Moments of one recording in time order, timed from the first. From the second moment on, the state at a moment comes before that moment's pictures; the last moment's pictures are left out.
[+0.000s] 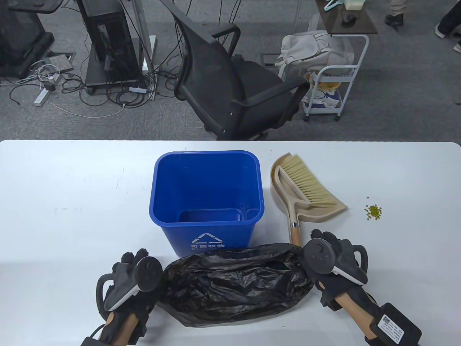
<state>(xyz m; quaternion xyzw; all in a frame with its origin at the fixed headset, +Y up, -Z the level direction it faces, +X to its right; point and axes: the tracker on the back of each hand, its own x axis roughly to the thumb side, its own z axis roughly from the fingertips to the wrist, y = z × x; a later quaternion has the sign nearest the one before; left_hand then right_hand) -0.234 -0.706 -0.233 -0.08 -0.04 0.07 0.99 0.191 -0.661 -0.268 0.13 -0.02 0.99 0.07</state>
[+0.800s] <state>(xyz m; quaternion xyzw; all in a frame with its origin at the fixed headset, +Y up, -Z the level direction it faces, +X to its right) -0.218 -0.473 -0.153 0.30 -0.09 0.11 0.94 0.248 -0.448 -0.161 0.12 -0.39 0.89 0.19</state>
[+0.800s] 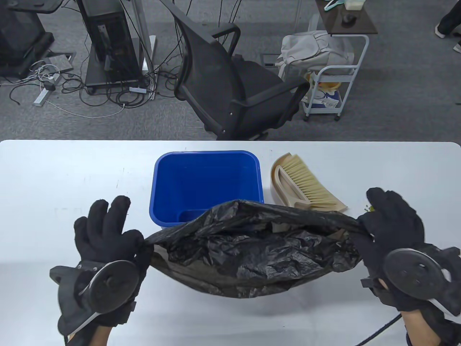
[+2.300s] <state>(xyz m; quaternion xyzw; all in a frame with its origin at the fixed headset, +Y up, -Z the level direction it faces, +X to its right) -0.237 -0.424 -0.265 0.32 0.01 0.03 0.95 0.198 -0.478 -0.293 0.11 -0.28 0.92 0.24</state>
